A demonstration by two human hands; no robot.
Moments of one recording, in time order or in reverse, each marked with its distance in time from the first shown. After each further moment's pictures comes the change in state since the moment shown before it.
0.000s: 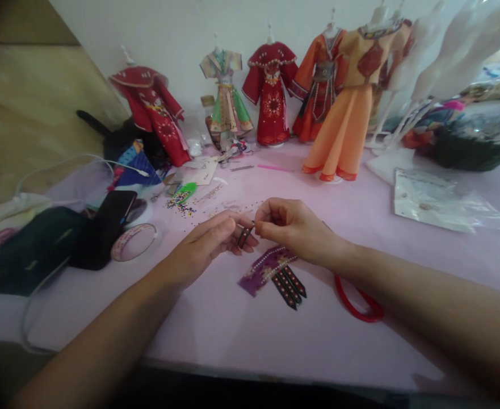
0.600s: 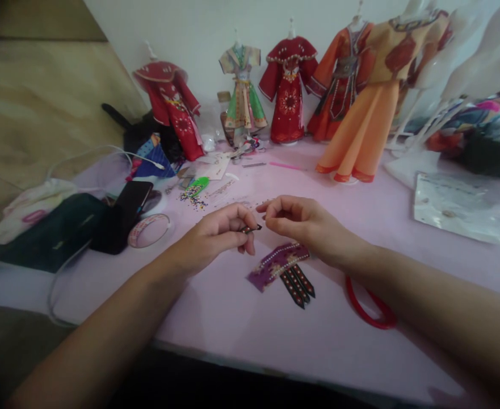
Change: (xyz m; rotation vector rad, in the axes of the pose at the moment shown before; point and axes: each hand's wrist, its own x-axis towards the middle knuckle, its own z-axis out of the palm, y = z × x) left_hand -0.001 0.007 -0.003 -0.001 -0.018 -0.047; right_hand -0.001 0.007 -0.004 0.085 -0.045 -0.048
